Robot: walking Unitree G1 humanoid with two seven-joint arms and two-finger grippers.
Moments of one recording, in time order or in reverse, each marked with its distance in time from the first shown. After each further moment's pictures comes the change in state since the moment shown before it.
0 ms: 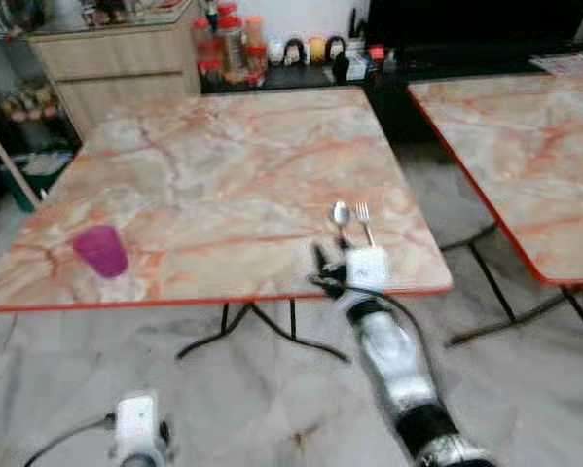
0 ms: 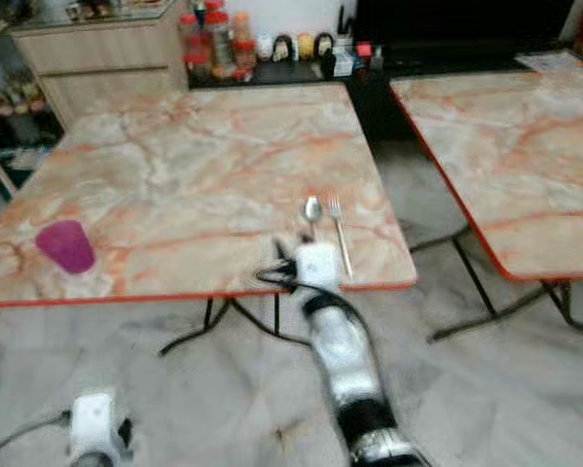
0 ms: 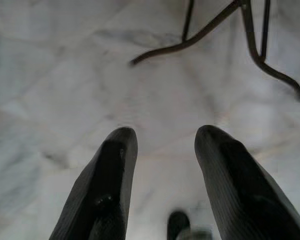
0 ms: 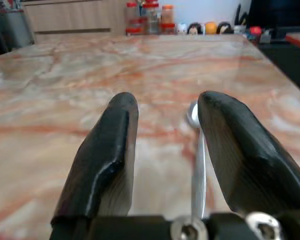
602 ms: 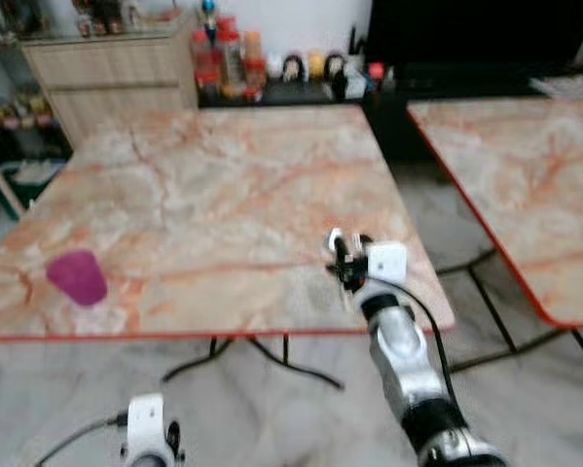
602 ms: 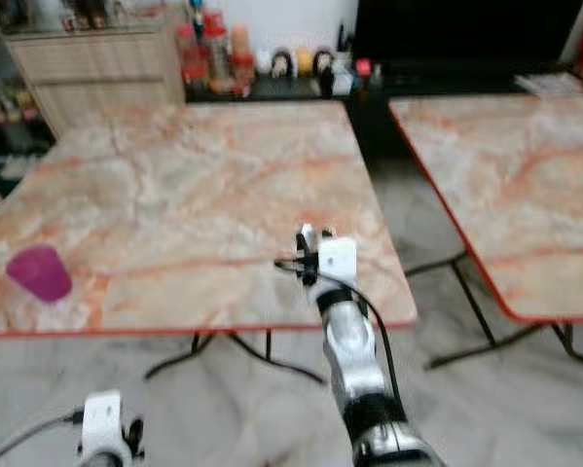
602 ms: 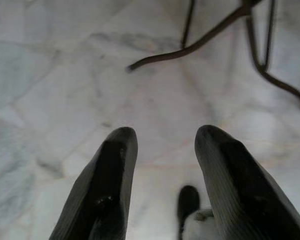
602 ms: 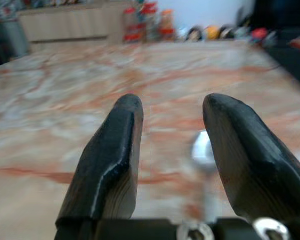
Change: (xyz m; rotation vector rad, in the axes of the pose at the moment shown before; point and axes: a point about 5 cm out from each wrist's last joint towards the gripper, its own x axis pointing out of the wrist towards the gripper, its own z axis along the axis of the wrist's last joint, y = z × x) left arm -0.002 0.015 -0.005 0.012 0.024 0.034; right arm 0.007 0.016 0.002 0.036 0.016 -0.020
